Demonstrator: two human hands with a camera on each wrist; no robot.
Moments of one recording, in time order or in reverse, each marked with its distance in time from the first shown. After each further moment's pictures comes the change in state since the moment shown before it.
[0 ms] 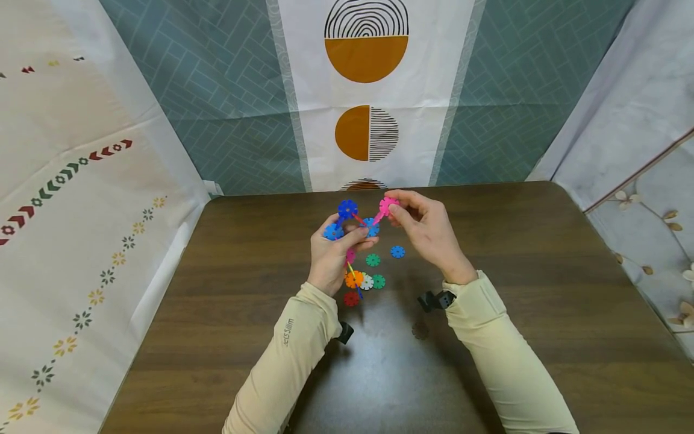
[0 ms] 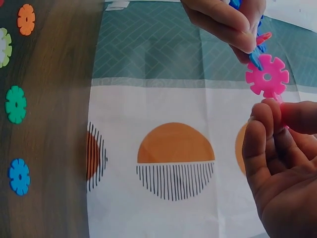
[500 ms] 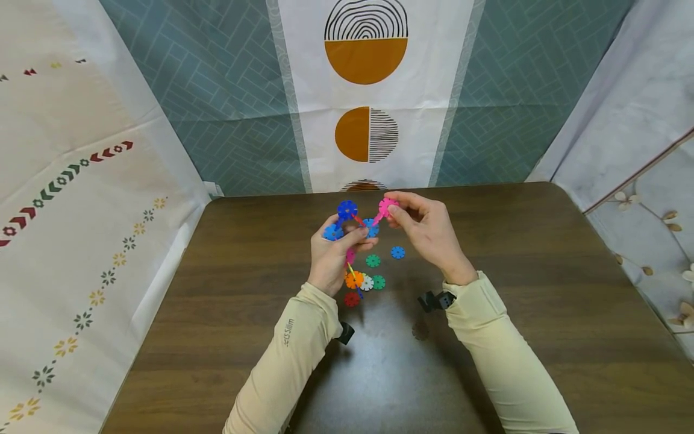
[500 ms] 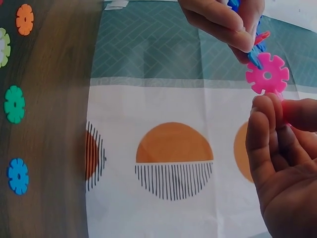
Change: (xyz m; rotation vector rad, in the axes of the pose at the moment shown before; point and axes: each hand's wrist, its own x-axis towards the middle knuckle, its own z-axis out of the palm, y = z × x) left_hand 0.001 -0.001 0.001 0.015 0.016 -0.002; right_hand 0.003 0.028 -0.002 0.053 0.008 -0.007
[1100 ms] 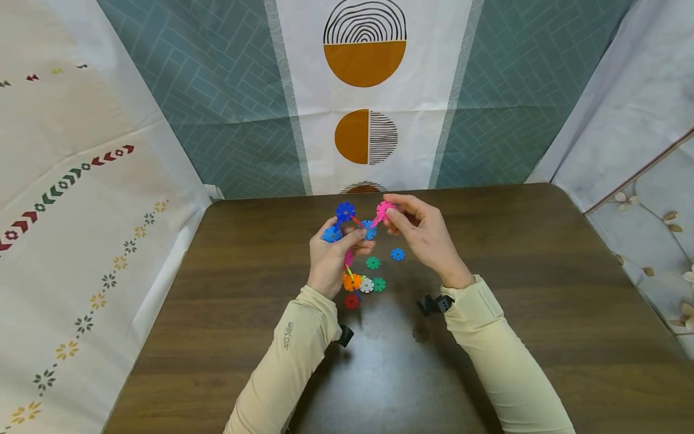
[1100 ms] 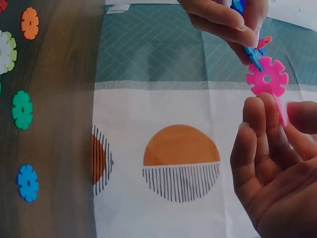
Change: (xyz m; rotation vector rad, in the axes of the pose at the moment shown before) left_hand 0.000 0.002 -0.002 0.059 0.034 -0.018; right_hand -0.003 0.006 0.002 0.019 -0.027 0.042
